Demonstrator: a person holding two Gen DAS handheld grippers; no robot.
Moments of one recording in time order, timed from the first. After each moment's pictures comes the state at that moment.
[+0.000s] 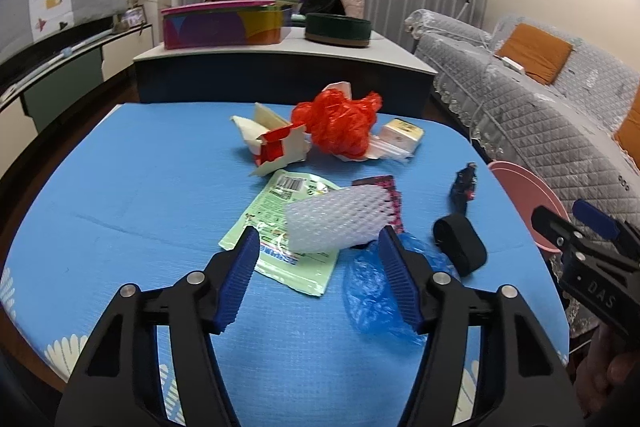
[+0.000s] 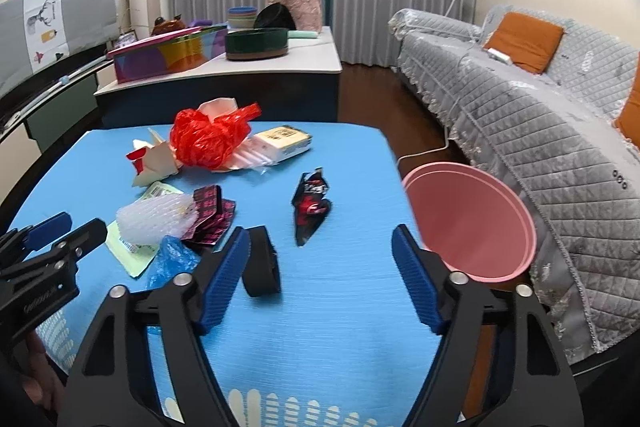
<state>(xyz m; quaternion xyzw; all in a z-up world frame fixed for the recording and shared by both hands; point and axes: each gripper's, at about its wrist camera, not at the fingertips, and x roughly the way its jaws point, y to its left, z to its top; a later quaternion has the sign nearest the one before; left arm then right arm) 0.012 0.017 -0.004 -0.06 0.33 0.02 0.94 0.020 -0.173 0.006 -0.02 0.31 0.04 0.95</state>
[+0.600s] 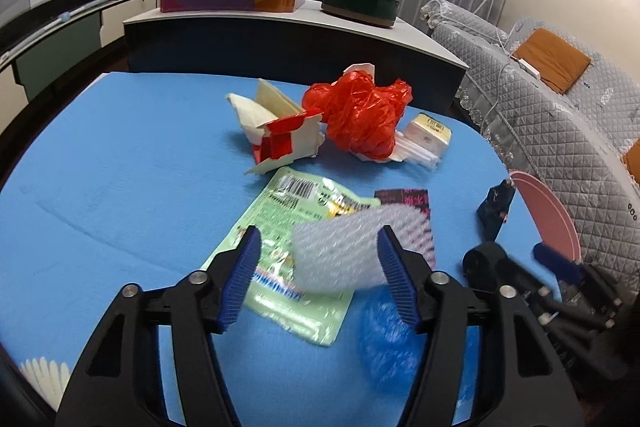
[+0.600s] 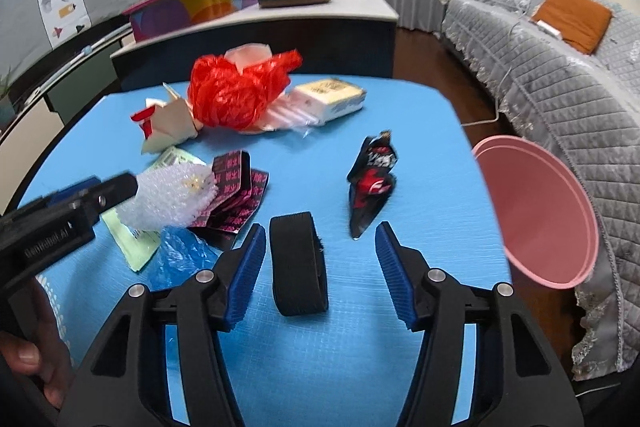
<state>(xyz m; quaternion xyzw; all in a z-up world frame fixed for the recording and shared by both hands) 0.068 0.034 -0.026 -0.11 0.36 0.02 0.92 0.075 -0.145 -0.041 -0.02 0.38 0.11 0.92</state>
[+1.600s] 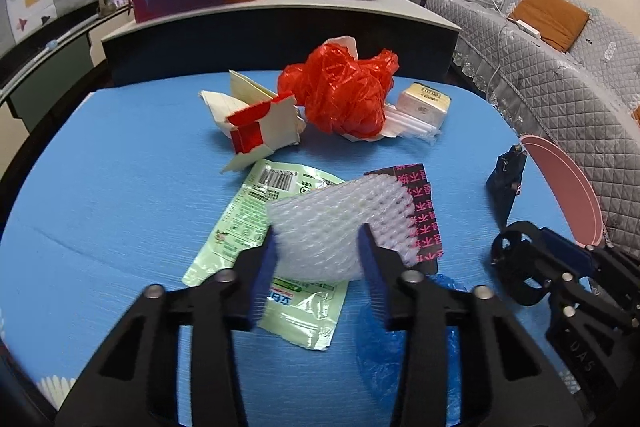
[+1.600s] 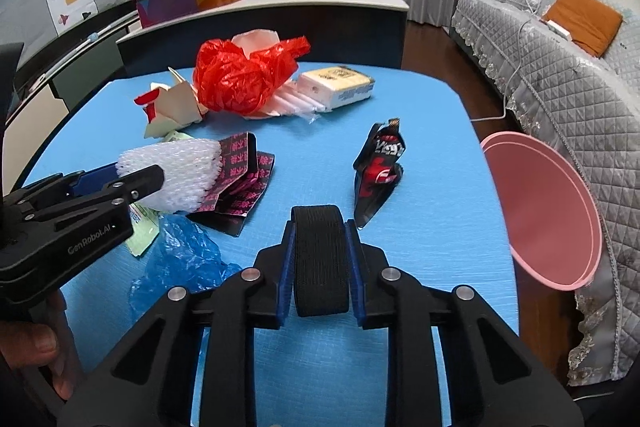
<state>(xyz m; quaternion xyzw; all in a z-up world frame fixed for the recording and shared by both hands) 0.080 0.012 -0.034 -0.04 0.39 0.03 0.92 0.071 -0.146 -0.040 -0.04 0.39 0.12 0.91</state>
